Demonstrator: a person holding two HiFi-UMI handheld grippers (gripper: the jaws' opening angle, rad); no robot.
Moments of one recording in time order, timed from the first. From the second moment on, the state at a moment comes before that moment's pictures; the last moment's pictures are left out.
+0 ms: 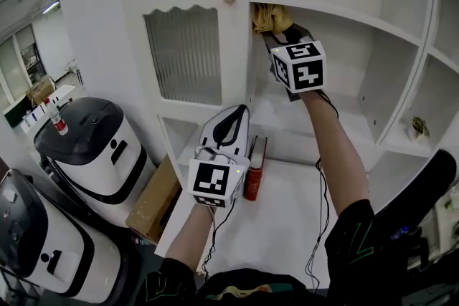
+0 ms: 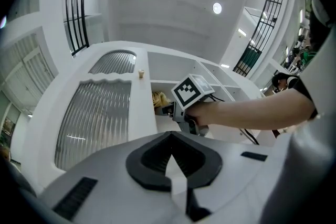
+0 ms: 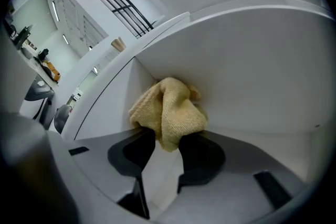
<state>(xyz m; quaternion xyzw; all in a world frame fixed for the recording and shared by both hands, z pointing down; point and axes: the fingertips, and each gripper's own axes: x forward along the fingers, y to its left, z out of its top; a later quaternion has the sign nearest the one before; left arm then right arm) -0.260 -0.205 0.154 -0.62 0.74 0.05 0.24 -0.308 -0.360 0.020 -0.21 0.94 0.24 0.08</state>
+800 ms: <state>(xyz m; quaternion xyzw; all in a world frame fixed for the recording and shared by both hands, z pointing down) -0.264 -0.214 0.154 -0.63 0.74 0.05 0.23 -0.290 -0.288 0.005 -0.19 0.89 0.41 0.10</state>
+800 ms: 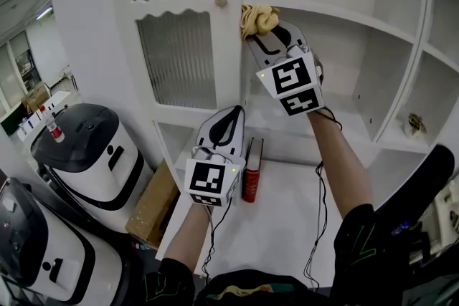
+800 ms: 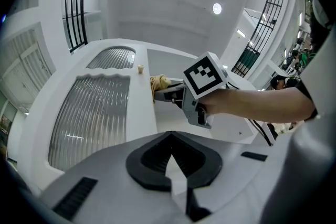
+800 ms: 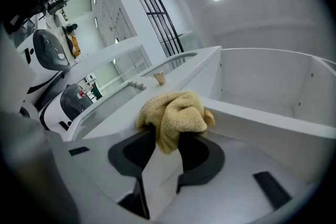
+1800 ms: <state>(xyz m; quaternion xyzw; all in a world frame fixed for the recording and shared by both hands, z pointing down) -0.269 -0.215 0.163 -0.64 0.74 0.05 0.22 -0.295 -0.359 0.064 -0.21 0.91 0.36 0.04</state>
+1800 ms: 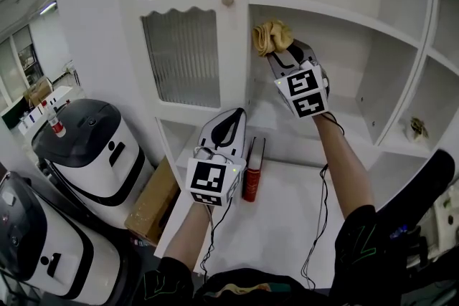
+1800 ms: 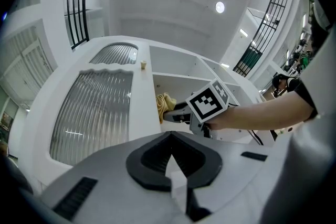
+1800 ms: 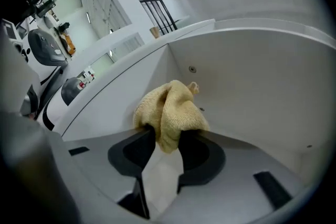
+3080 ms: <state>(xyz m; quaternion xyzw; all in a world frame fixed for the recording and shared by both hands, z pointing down) -0.246 -0.227 0.188 -0.66 0.72 0.05 0.19 -0.264 -0.262 0.099 -0.10 0.87 0.47 0.04</state>
